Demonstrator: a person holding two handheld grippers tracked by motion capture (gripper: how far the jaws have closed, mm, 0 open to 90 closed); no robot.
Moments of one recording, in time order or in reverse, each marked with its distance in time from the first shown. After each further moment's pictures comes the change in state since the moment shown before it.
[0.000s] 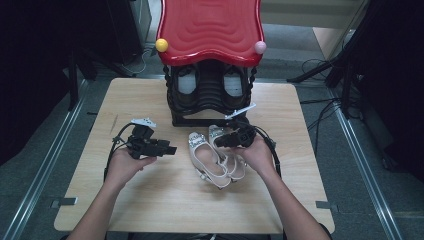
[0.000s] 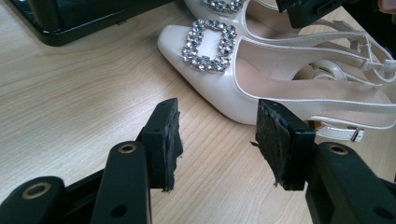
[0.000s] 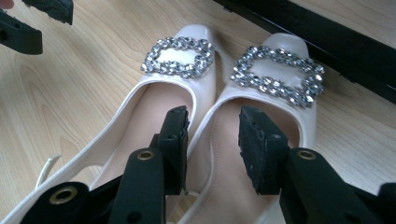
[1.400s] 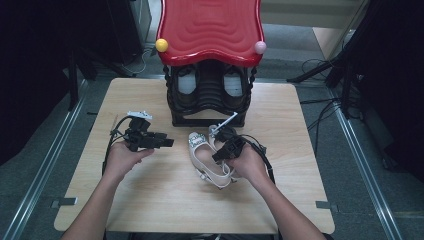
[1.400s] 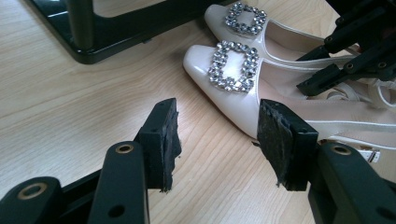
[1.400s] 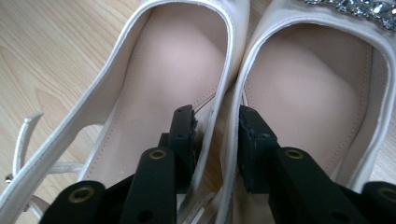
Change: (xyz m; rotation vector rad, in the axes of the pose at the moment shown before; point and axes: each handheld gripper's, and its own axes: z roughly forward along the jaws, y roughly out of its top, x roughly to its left) left arm 0.022 0.011 -0.004 -0.029 0.001 -0.021; right arm 0.033 -0.008 0.025 0.254 -0.097 0.006
